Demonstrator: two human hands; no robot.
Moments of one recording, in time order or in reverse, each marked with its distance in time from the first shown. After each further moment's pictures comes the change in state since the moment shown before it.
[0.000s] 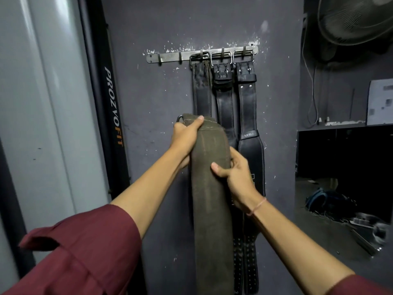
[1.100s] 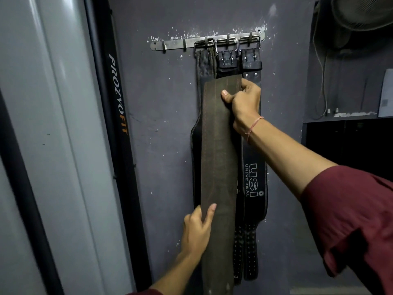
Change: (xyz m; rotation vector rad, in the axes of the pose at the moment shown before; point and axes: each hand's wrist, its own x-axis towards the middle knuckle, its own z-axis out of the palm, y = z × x) left_hand -0.149 -0.223 -0.032 0.472 -0.007 0.231; right_hand 0.113 -0.076 0.018 -0.120 0.282 -0.173
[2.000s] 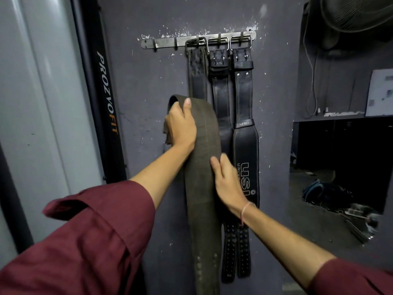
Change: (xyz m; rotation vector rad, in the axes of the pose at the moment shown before) left_hand 0.189 0.168 -0.039 -0.111 0.385 0.161; right_hand -0.140 0.095 -0.064 -0.471 -0.274 -0.064
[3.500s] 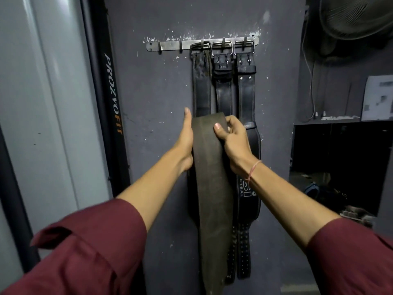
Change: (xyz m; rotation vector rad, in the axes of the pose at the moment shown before) left_hand -0.022 0.008 -0.042 -0.549 -0.645 -0.774; right_hand 0.072 -0.057 -0.008 0.373 0.052 0.059
